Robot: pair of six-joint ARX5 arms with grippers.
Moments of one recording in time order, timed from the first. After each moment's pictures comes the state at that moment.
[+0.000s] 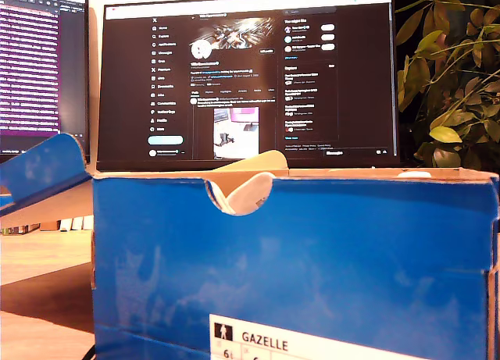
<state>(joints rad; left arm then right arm) -0.01 0.00 0.12 -0.15 0.37 -0.28 -0.03 0.01 0.21 -0.31 -0.15 0.25</state>
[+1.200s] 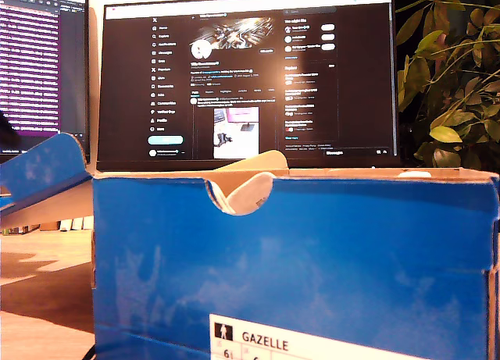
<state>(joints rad) 0.14 1.37 0.89 -0.43 0.68 0.02 -0.03 0.64 0.41 -0.54 -0.53 0.32</state>
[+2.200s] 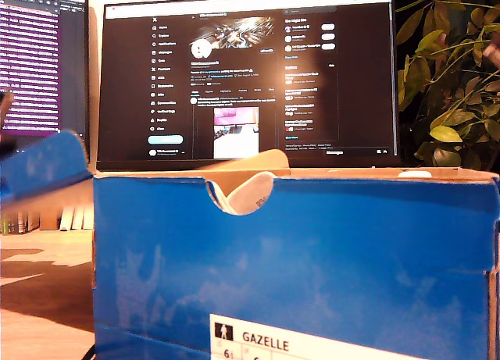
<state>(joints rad) 0.14 1.74 1.06 -0.69 1.04 0.14 0.15 0.91 0.41 -0.33 -0.53 0.31</state>
